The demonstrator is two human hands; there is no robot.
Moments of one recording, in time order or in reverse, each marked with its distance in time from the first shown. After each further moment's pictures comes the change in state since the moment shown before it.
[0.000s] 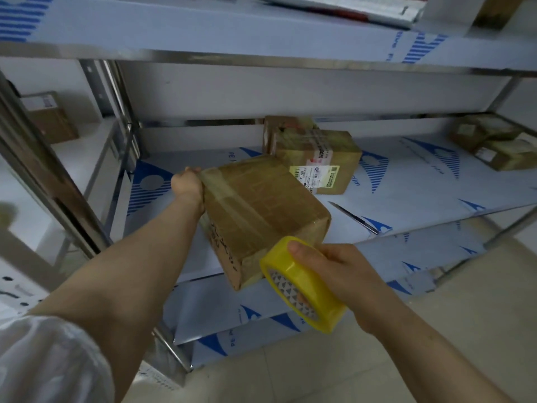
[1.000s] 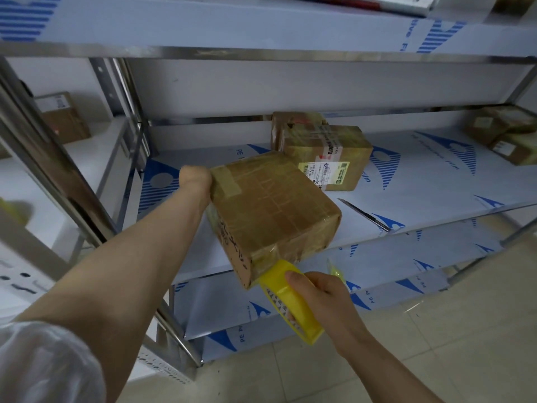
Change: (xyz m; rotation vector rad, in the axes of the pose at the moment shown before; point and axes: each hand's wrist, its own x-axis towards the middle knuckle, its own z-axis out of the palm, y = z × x) left_hand 0.002 0.016 -0.002 0.370 -0.015 0.062; right_hand 0.021 0.066 0.040 0.194 0.032 -0.030
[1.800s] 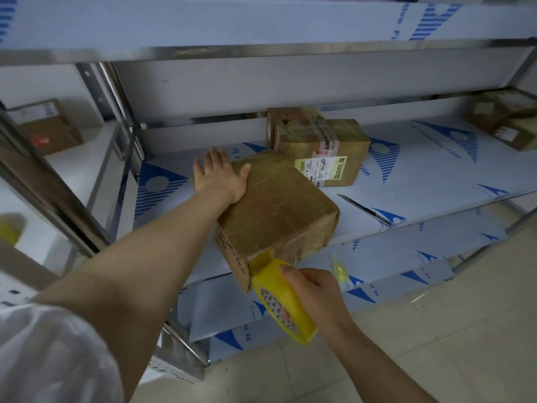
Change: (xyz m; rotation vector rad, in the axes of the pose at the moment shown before) left_hand -0.031 0.006 0.033 1.327 -0.164 0.472; right_hand 0.025 0.015 0.011 -0.057 0.071 0.022
